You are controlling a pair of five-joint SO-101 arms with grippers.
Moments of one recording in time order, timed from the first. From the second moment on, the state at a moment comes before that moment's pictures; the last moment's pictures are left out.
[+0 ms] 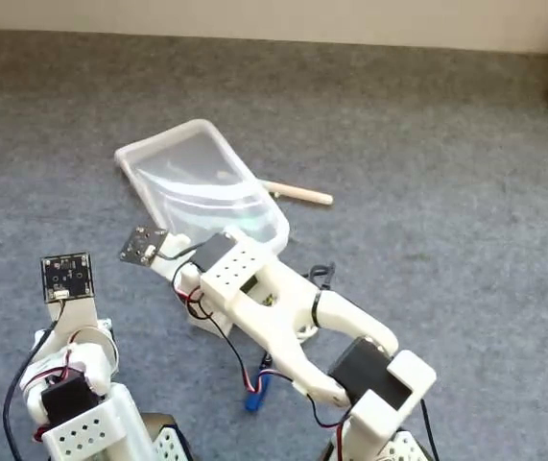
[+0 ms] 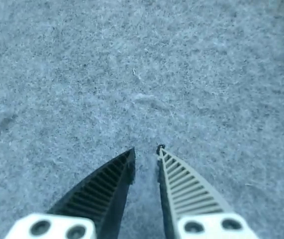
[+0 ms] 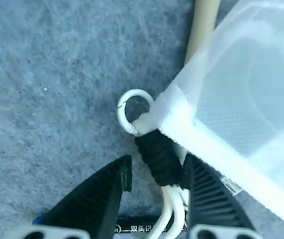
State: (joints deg) left arm -35.0 -103.9 95.3 72.1 -12.3; right arm -49.8 8.1 17.5 66.8 24.2
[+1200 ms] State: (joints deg) left arm -35.0 -103.9 95.3 72.1 -12.3; right arm -49.8 6.7 17.5 64.3 24.6
